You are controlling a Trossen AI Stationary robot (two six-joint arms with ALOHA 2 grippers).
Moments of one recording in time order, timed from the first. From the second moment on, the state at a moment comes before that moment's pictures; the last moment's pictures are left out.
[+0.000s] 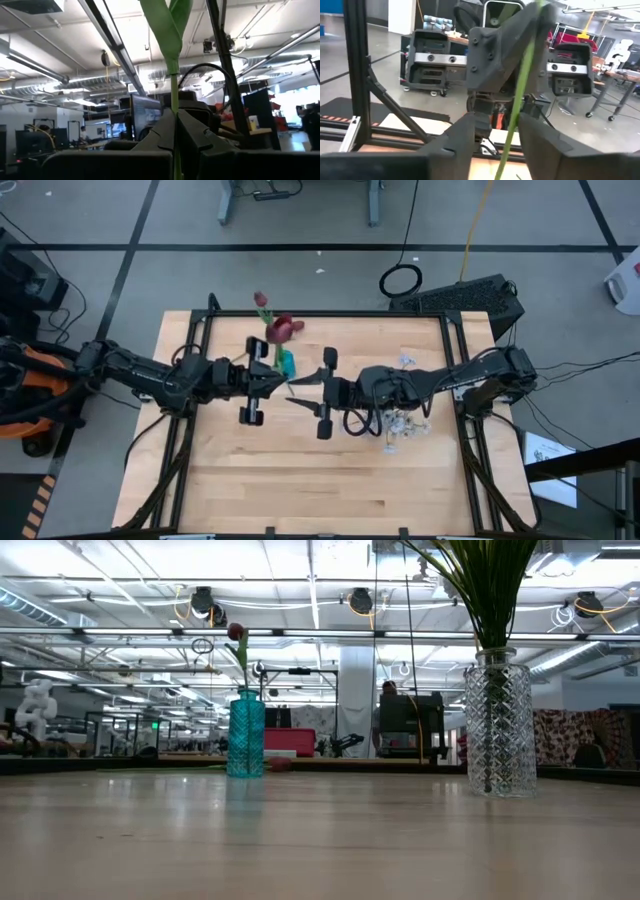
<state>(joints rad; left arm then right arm) -0.17 1.20 0.75 1.05 -0.03 0.21 0.21 1.66 1.46 0.20 0.29 -0.19</state>
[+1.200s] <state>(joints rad) -0.18 1.15 0.75 0.91 -0.06 0.19 0.20 1.65 1.46 0.07 0.33 -0.17</state>
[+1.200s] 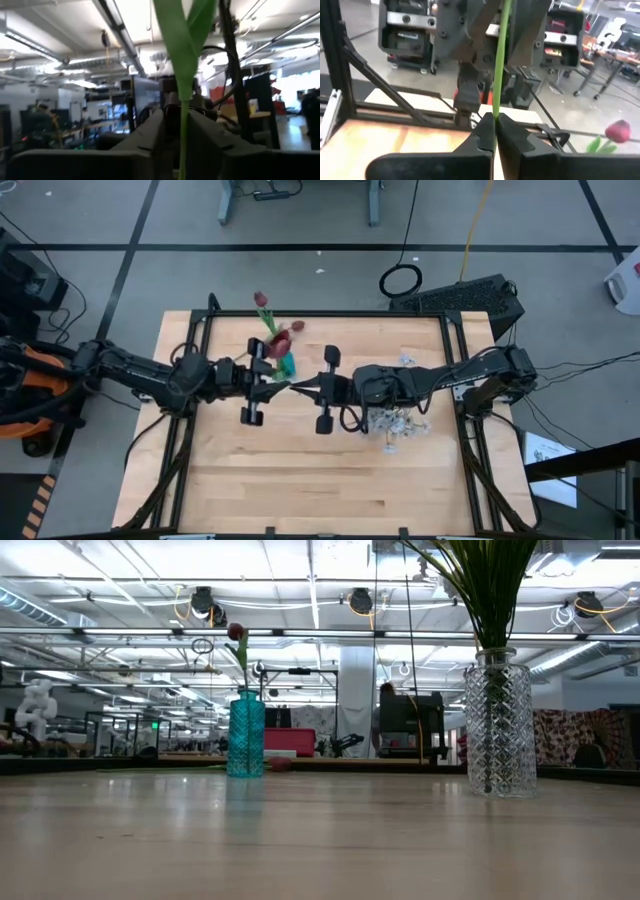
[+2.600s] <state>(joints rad) -0.25 1.13 0.85 0.53 -0.23 0.19 0.18 1.64 1.46 -0.03 0.34 -0.12</state>
